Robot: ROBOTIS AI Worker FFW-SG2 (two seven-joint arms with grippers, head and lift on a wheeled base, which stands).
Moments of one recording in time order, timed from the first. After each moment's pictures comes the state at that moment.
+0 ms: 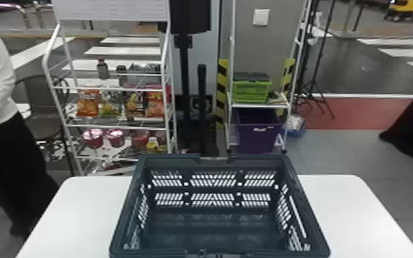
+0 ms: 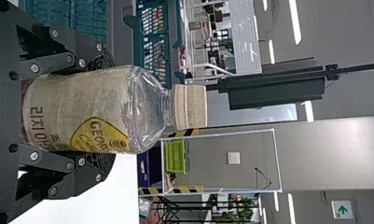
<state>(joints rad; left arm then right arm) 0.96 0.04 0.07 -2.02 0.02 -0.47 -0.10 1.12 0.00 -0.07 -2.21 -0.15 -0.37 0.26</state>
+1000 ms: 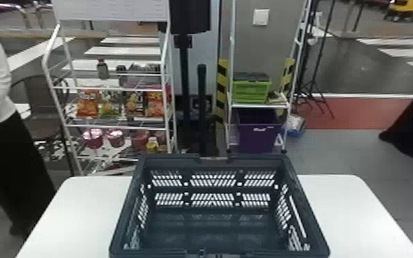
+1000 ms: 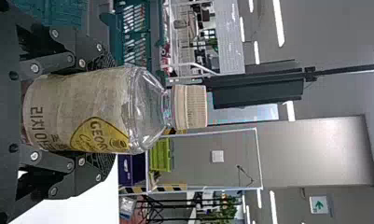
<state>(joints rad) 0.93 0.04 0.06 -2.04 0.02 -0.35 -0.09 1.13 0.00 -0.08 -2.27 -0.16 -0.40 0.26</state>
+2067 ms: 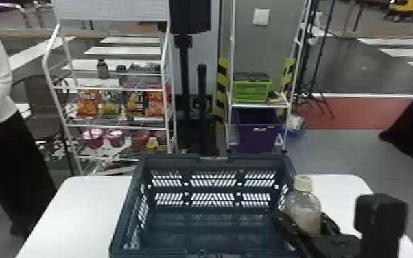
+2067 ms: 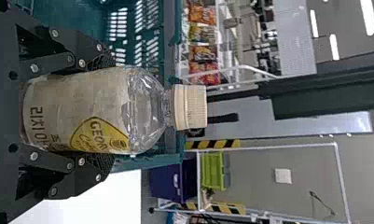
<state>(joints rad) 0.89 0.11 0.06 -1.99 0.08 -0.29 -0.09 0.39 -0.05 0.08 -2.48 -0.11 0.89 0.04</state>
